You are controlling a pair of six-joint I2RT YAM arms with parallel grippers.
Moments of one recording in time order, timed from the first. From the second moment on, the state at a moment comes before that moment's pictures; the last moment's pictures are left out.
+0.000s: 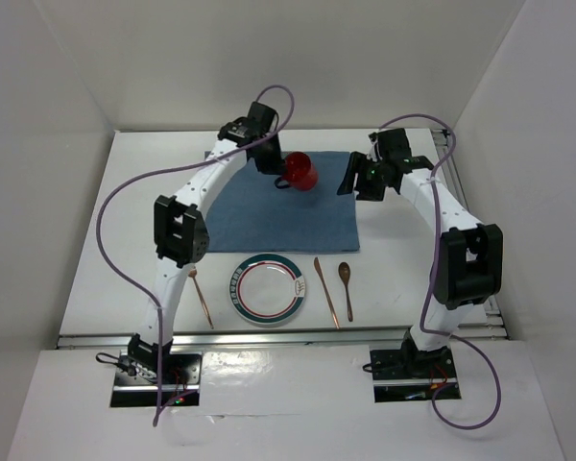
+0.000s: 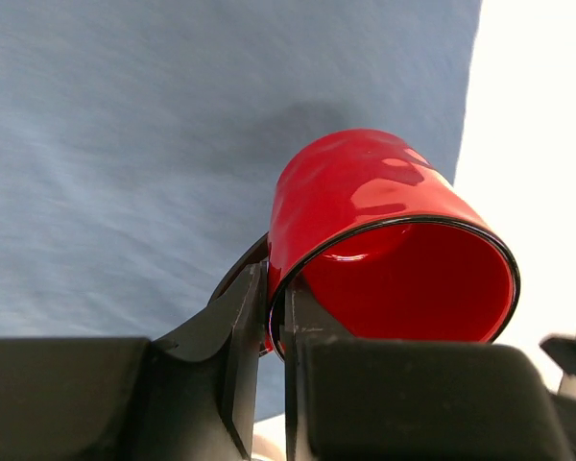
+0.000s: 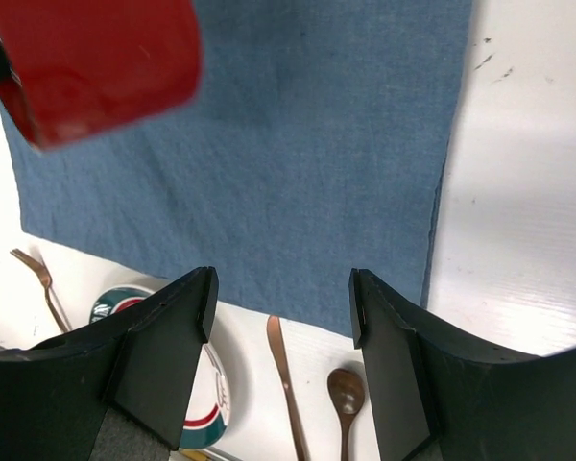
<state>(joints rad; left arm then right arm) -0.40 2.39 2.43 -0.91 0.12 -0.61 0.16 1.70 1.41 -0.59 -0.28 0.38</state>
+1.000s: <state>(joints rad) -0.88 2.48 2.41 -0.91 0.15 -0.58 -0.03 0.99 0.99 -0.76 0.18 0.78</state>
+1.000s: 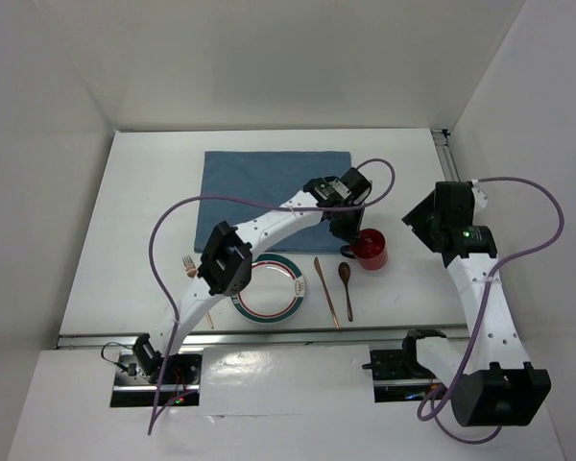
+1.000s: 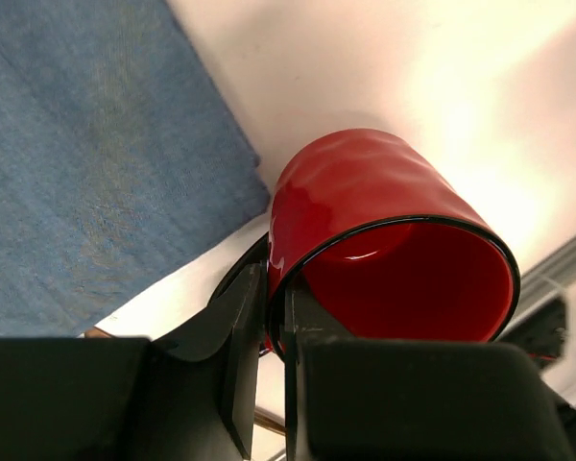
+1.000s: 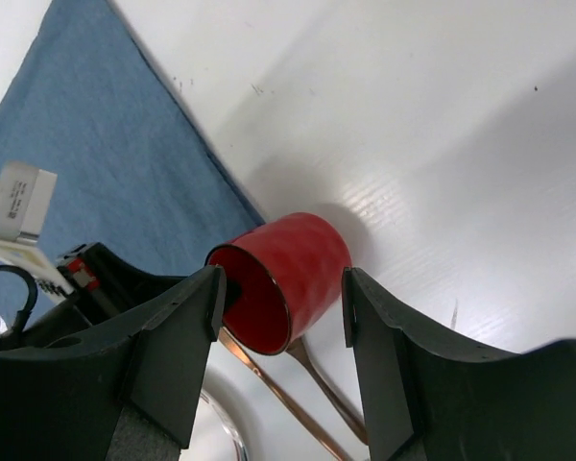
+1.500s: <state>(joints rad) -0.90 2.50 2.43 -0.91 0.18 -0.55 -0.03 1.04 0.84 -0.78 -0.02 0.74</state>
